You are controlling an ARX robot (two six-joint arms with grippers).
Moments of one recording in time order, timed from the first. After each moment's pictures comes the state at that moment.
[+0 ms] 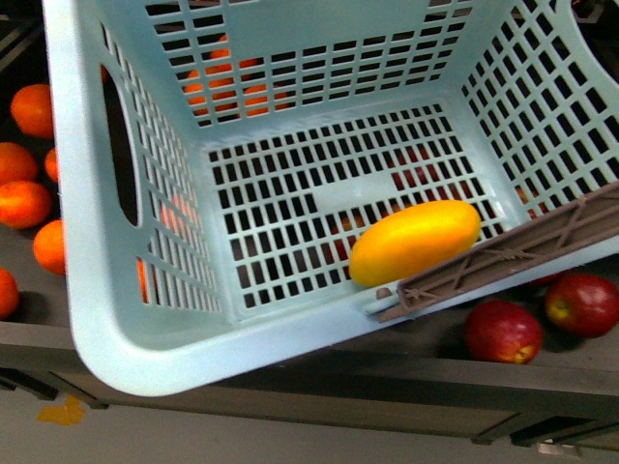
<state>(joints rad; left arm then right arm) -0.70 1.73 1.37 -0.20 0.02 -0.99 0.00 0.59 0.05 0.54 0.00 0.00</state>
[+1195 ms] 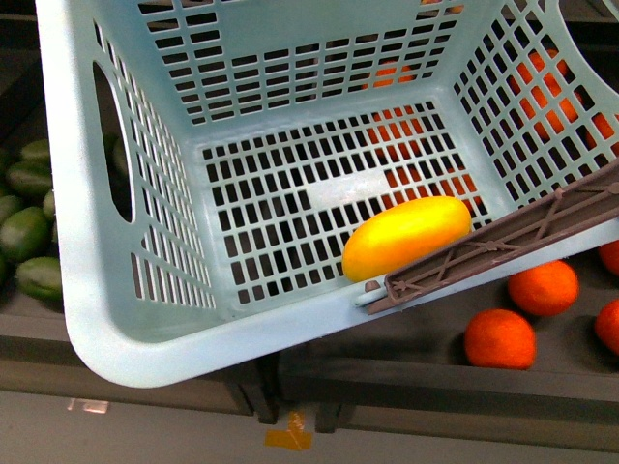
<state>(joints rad) -0.70 1.73 1.37 -0.20 0.03 -0.99 0.00 0.59 0.04 0.54 0.00 0.00</state>
